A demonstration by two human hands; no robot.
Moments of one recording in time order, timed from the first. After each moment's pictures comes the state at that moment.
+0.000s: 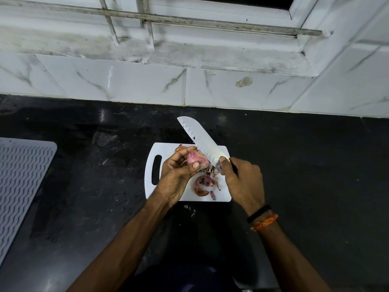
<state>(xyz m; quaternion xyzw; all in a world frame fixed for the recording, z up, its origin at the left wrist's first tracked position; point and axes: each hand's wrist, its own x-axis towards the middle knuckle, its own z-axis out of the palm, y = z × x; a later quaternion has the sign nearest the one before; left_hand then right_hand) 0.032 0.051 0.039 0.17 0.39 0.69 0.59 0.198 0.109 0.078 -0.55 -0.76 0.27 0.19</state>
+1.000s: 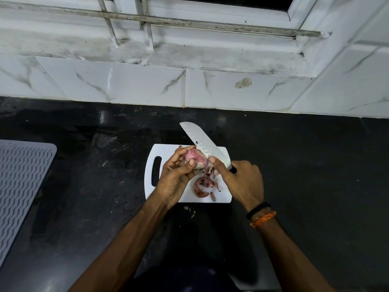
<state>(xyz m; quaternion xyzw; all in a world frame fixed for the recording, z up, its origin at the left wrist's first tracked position) 0.029 0.050 0.038 0.17 0.38 0.69 0.60 0.198 0.117 0.073 -0.58 -0.74 0.28 0.16</state>
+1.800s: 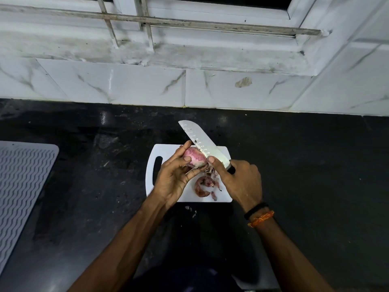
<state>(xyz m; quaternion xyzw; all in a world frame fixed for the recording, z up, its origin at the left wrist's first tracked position) 0.023 0.048 0.041 0.09 0.34 0.68 0.64 0.194 0.110 0.073 -0.56 -0.76 0.27 0.19</state>
